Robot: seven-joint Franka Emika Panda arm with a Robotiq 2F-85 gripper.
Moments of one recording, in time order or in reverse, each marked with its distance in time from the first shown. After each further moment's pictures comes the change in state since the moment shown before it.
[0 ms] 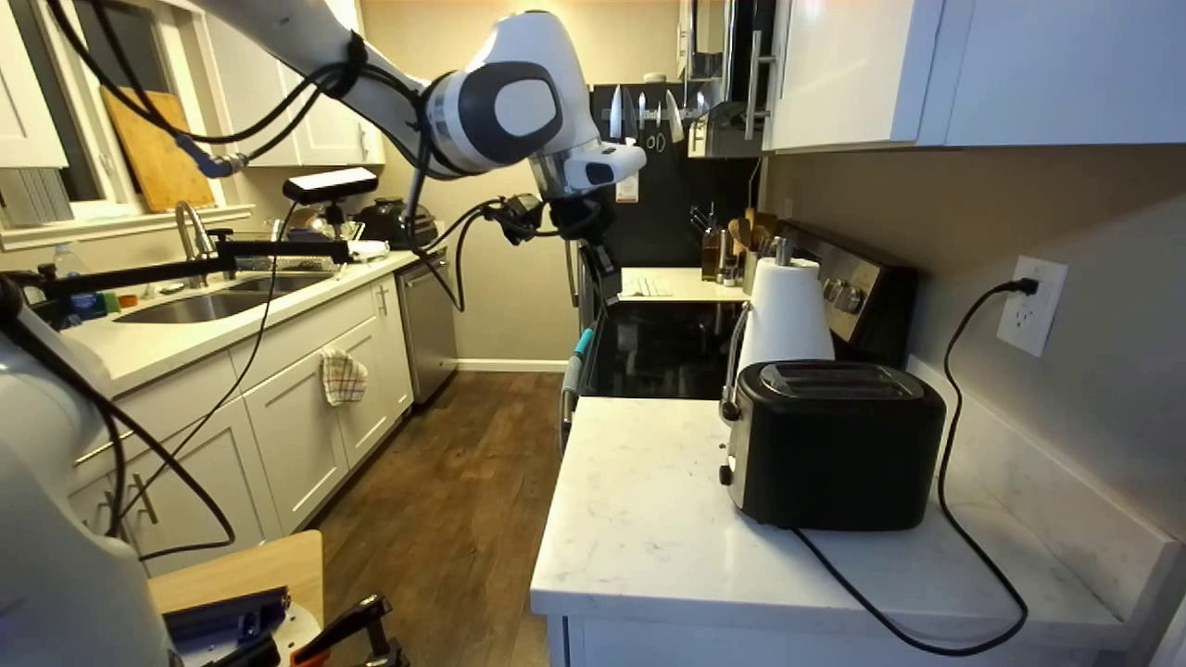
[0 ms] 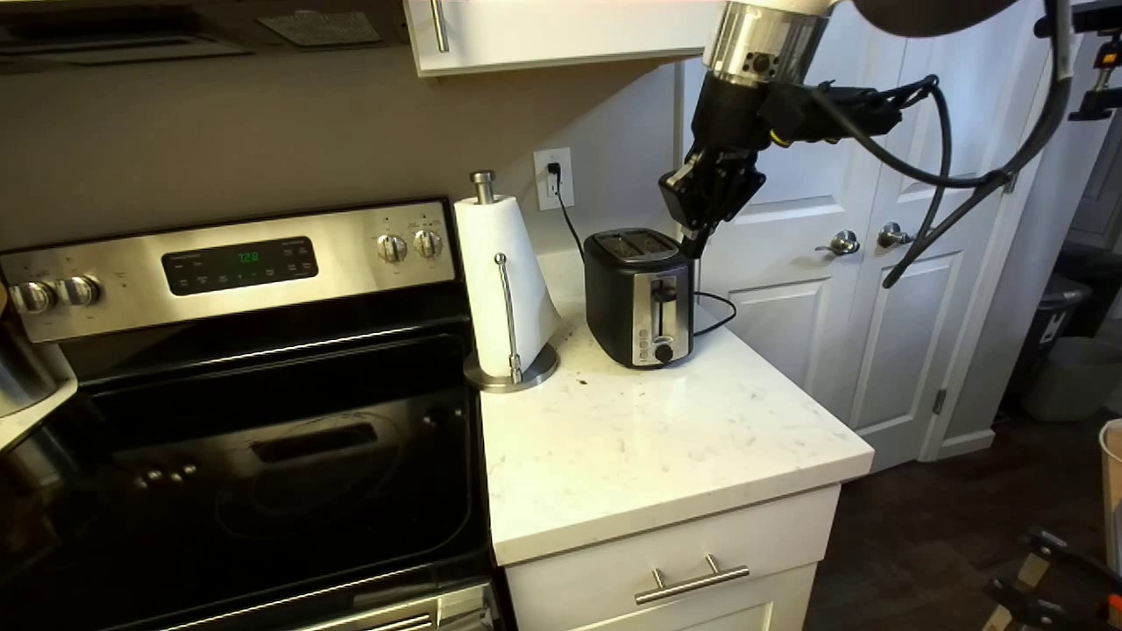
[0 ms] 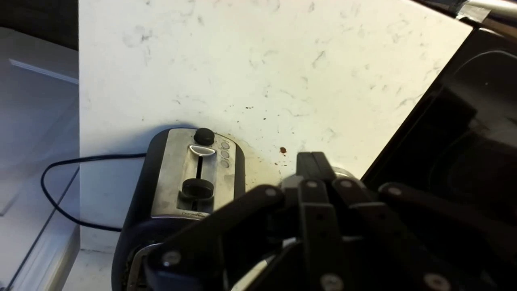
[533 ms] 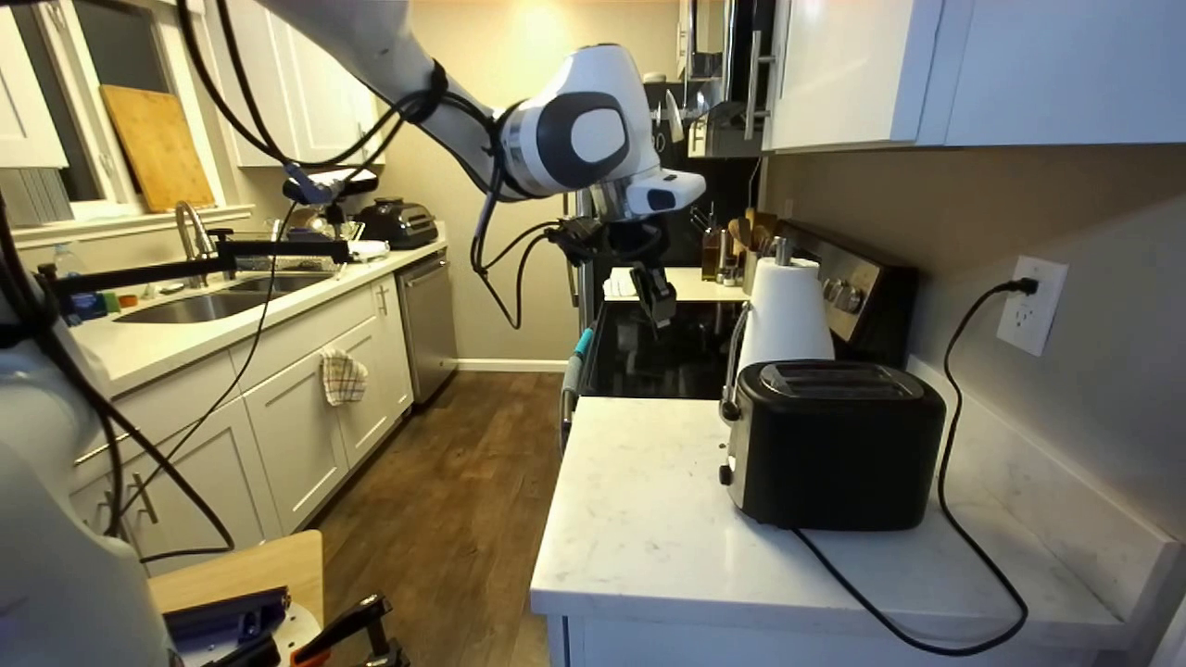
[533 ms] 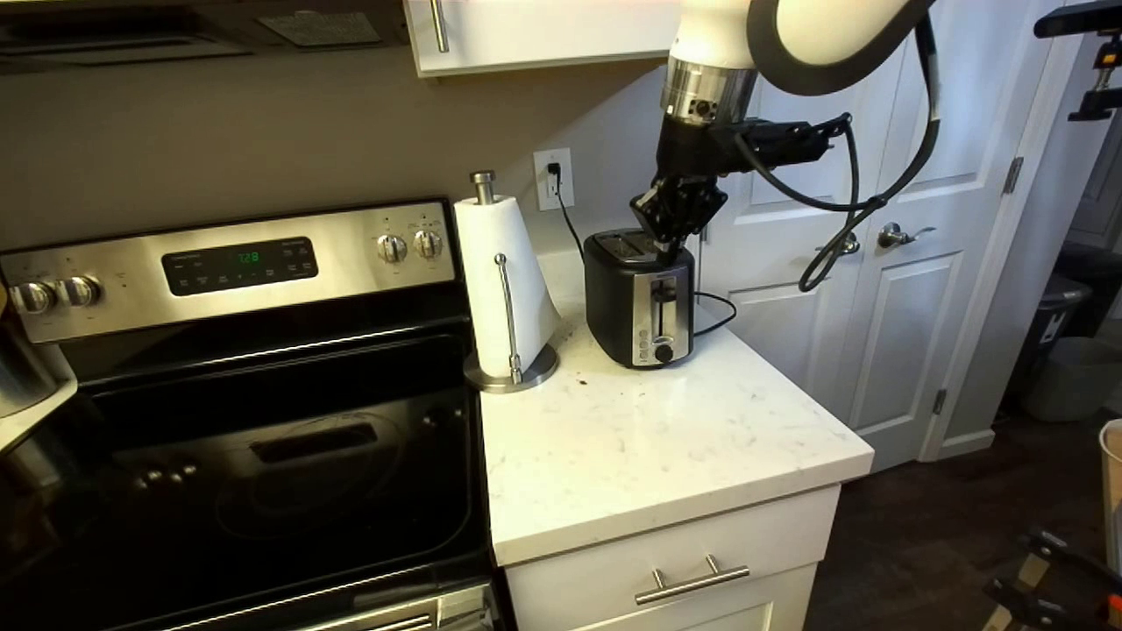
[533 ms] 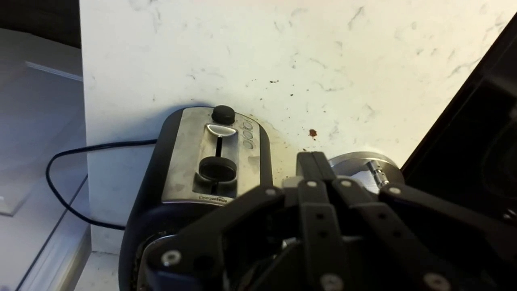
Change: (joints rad) arm 0.011 0.199 -0.084 0.155 -0.073 0.000 0.020
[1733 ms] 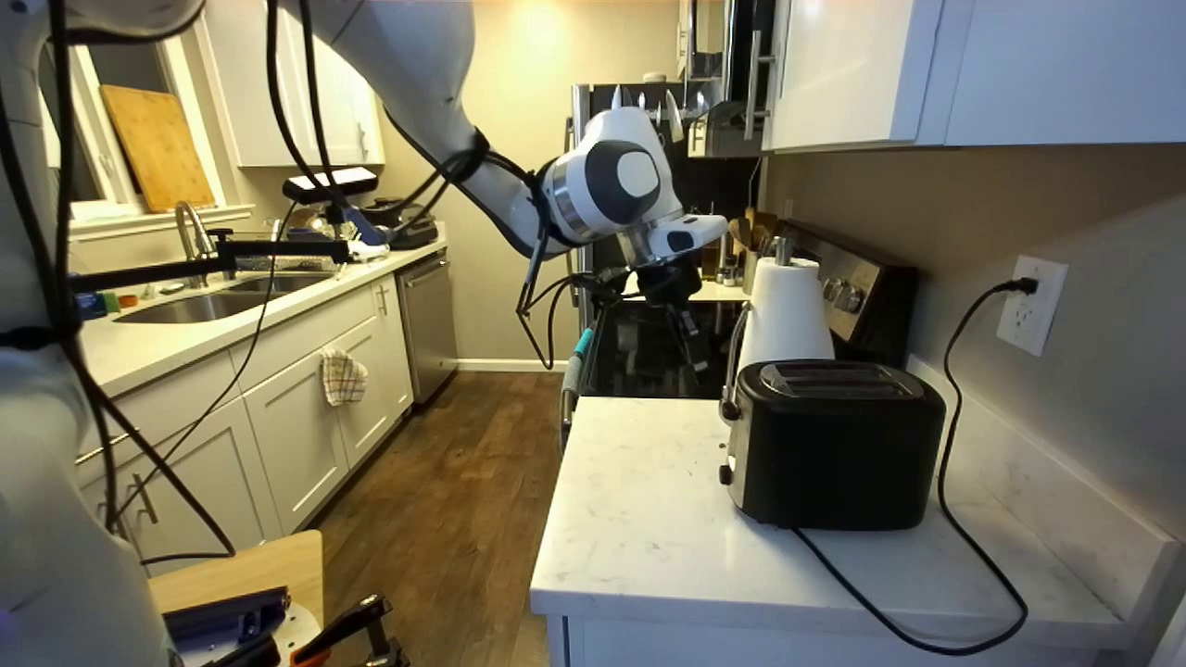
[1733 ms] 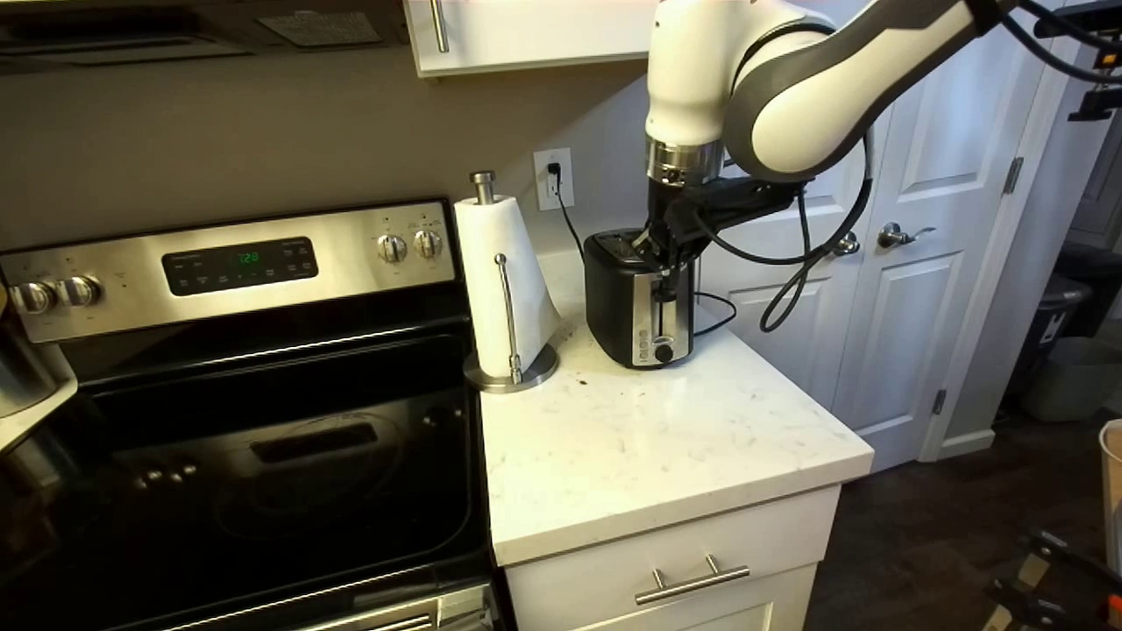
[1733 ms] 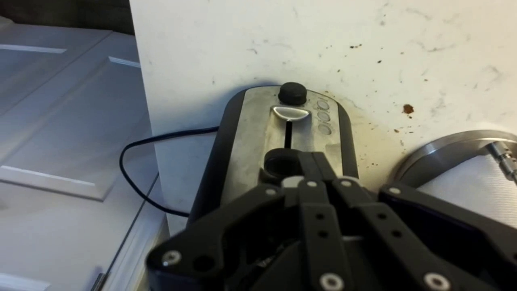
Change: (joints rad) arm 0.129 0.151 -0.164 0.070 -0.322 -0.004 0.346
